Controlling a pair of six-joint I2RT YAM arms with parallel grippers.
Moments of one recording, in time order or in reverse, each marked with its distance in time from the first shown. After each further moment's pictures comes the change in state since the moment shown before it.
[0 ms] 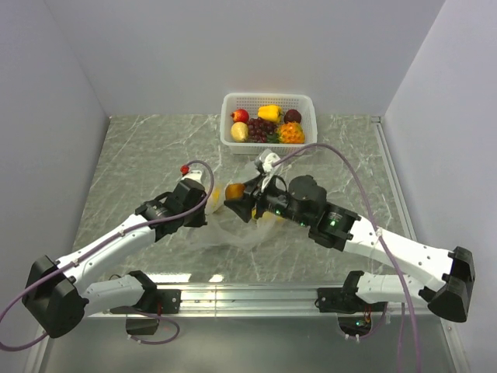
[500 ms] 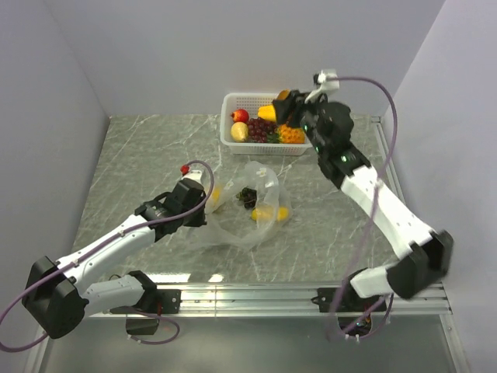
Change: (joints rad) left arm 0.009 0.001 -0.010 0.019 0.008 0.024; right arm -0.507 0.246 0.393 0.045 0.107 0.039
